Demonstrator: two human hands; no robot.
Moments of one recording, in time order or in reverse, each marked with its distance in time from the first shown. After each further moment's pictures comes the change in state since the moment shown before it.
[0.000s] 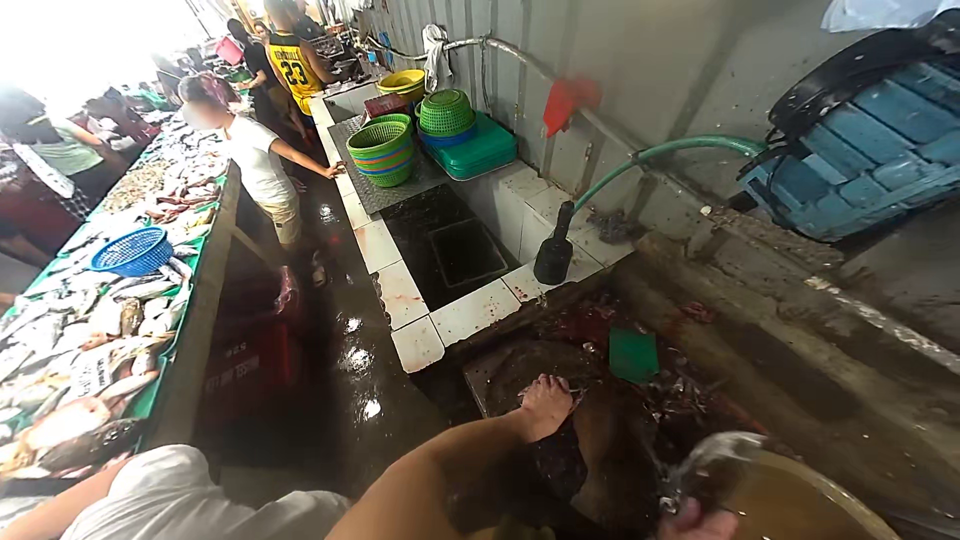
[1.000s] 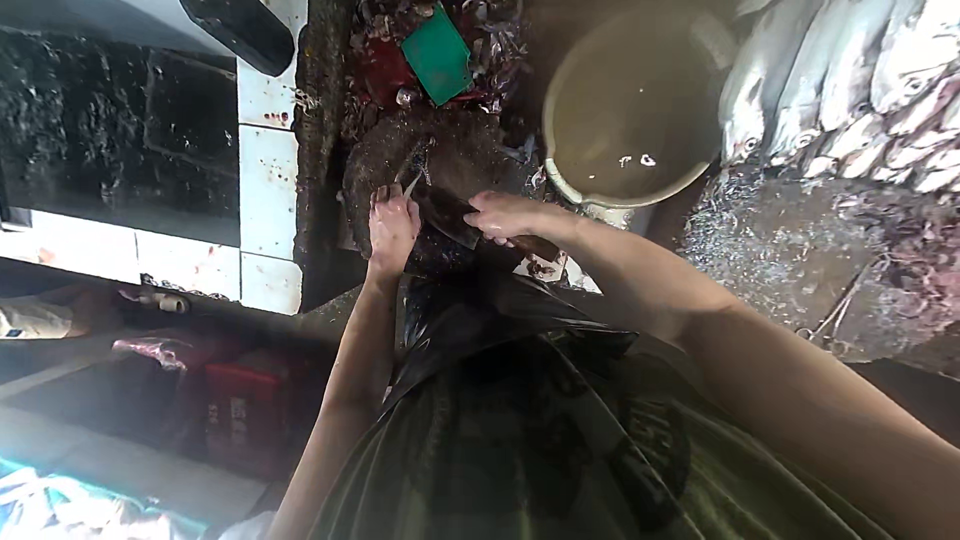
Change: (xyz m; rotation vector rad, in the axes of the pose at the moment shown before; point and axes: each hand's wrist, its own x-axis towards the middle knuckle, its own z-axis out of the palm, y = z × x) left_hand 0.003 -0.029 0.001 0.042 0.032 0.143; right_hand 0.039 -0.076 0.007 0.325 -1.223 0.073
